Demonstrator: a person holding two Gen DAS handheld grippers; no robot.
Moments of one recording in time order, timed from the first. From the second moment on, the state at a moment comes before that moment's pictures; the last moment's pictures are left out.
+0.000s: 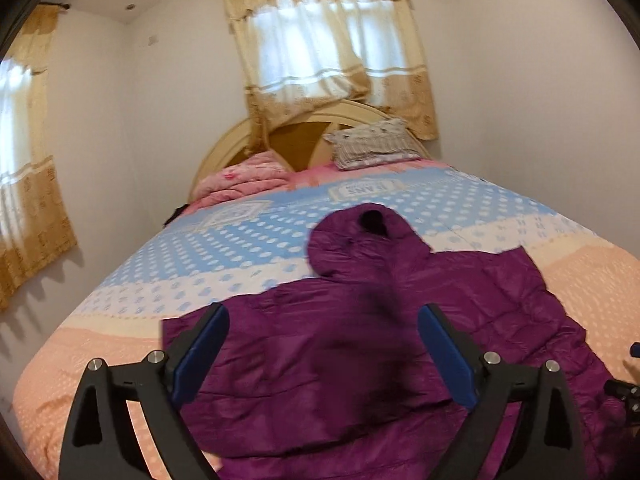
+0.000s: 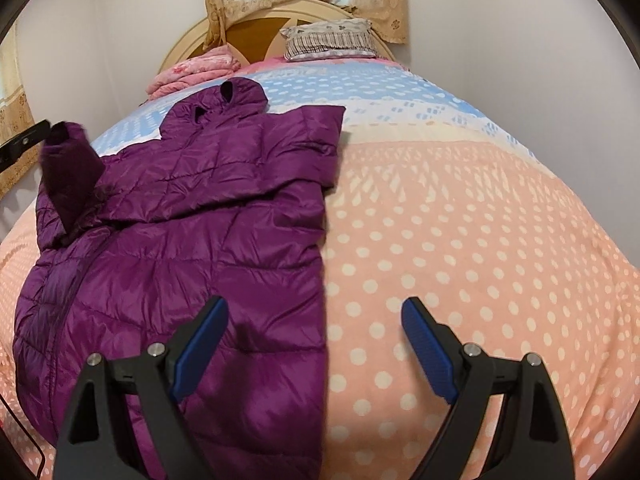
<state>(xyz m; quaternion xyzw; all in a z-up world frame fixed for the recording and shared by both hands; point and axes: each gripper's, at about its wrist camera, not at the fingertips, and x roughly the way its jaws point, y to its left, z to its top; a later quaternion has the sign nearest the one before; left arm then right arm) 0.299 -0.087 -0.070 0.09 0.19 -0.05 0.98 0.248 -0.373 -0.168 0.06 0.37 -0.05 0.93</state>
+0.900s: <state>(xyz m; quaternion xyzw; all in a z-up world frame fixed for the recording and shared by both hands) 0.353 0.090 -0.179 0.03 0.34 0.17 0.92 0.414 -0.249 -0.161 0.15 0.43 0.13 0.88</state>
